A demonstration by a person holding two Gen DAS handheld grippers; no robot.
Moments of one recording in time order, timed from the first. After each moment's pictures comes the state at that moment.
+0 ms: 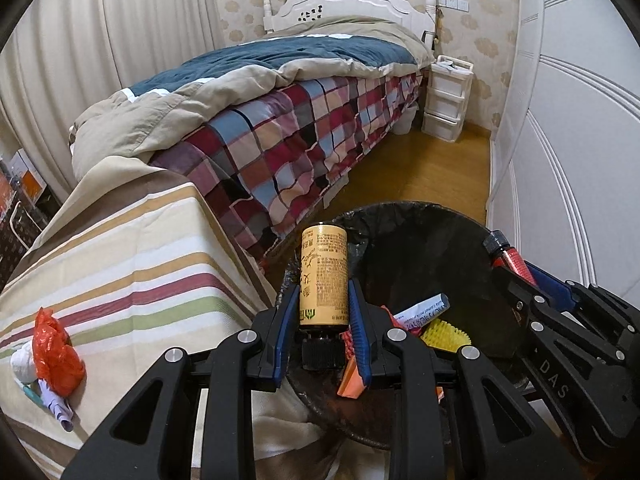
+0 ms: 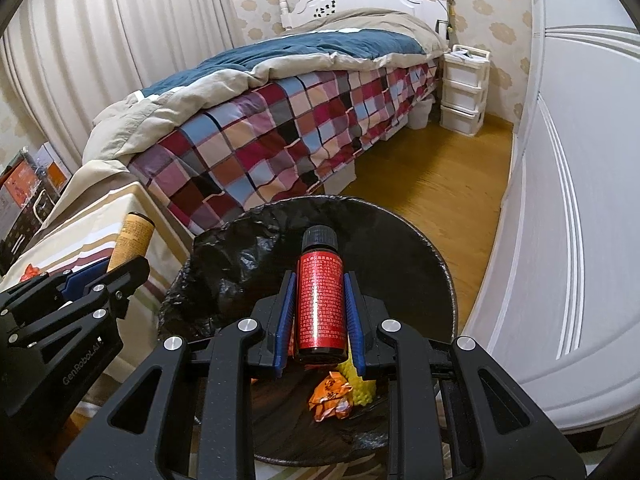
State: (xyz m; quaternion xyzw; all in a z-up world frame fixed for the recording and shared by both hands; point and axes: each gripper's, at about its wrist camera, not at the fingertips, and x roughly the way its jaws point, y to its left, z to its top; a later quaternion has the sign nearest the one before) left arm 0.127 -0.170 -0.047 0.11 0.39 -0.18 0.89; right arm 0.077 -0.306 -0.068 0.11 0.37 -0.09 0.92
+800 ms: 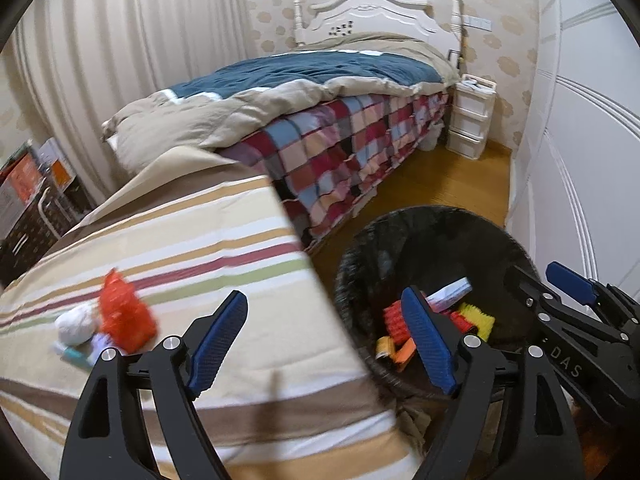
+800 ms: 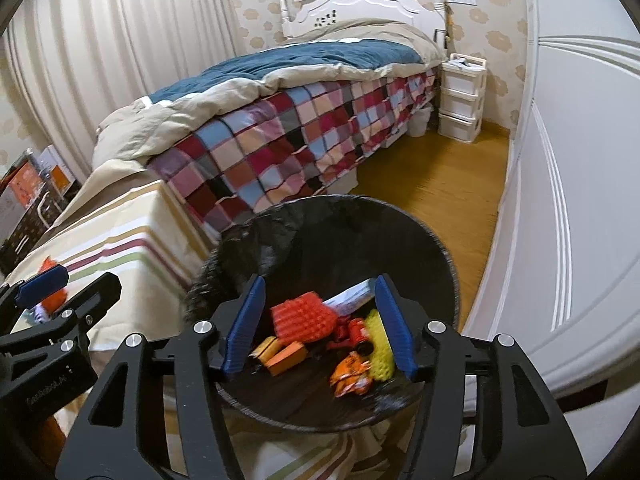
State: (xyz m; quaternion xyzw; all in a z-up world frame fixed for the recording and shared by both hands) left arm 0.091 -0.105 -0.022 0.10 0.37 -0.13 0.91; right arm 0.047 -0.275 -0.050 0.11 0.36 -0.09 0.92
